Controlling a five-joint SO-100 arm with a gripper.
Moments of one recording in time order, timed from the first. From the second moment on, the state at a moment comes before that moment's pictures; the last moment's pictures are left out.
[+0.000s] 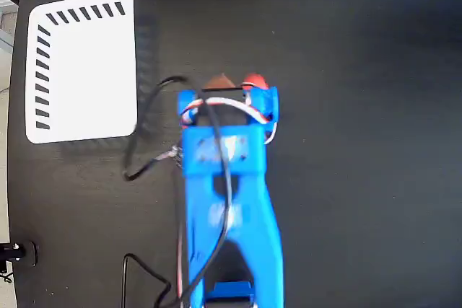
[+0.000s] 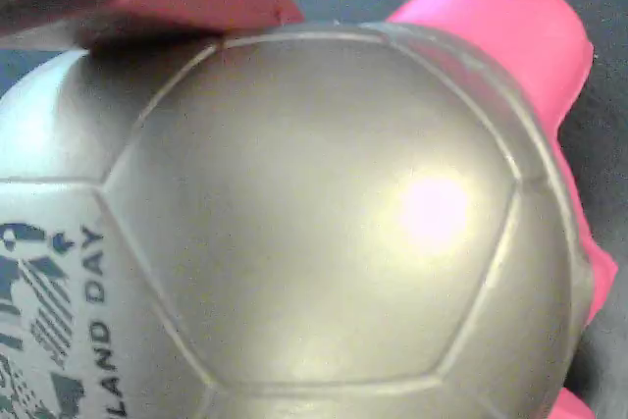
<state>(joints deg) 2.5 84.3 86.7 88.0 -42.3</state>
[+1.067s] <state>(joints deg) -25.0 56.6 42.4 87.4 -10.3</state>
